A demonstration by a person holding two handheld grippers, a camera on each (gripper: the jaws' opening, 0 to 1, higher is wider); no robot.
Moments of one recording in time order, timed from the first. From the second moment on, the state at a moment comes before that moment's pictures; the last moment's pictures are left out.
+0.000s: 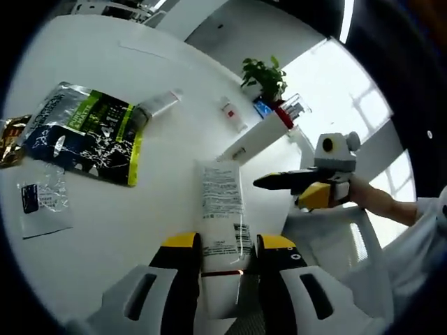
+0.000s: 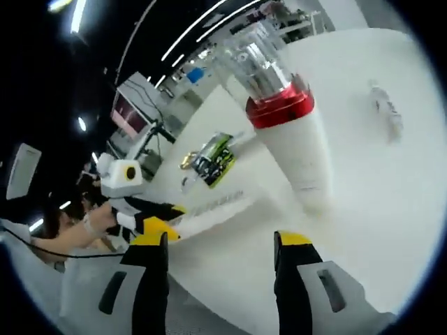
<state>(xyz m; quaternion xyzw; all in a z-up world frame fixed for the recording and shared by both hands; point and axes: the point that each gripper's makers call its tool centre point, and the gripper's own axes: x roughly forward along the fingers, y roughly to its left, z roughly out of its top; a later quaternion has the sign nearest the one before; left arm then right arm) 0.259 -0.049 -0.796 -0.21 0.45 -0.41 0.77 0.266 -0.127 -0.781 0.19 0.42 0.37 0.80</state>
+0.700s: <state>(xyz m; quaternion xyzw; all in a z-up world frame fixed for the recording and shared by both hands) 0.243 -0.055 -0.799 -0.17 0.45 -0.44 0.75 0.286 -0.119 -0.800 0.26 0.44 0.33 0.80</state>
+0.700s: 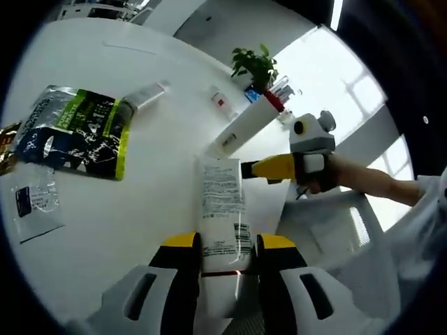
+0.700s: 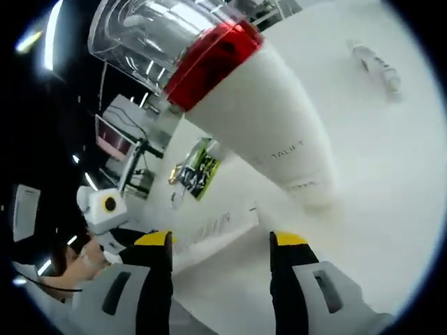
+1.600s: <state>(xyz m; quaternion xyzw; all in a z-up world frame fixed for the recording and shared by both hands) 0.238 -0.056 -0.817 -0.04 0.46 -0.48 0.75 0.294 -0.112 -0.822 0.31 0.45 0.31 0.78</state>
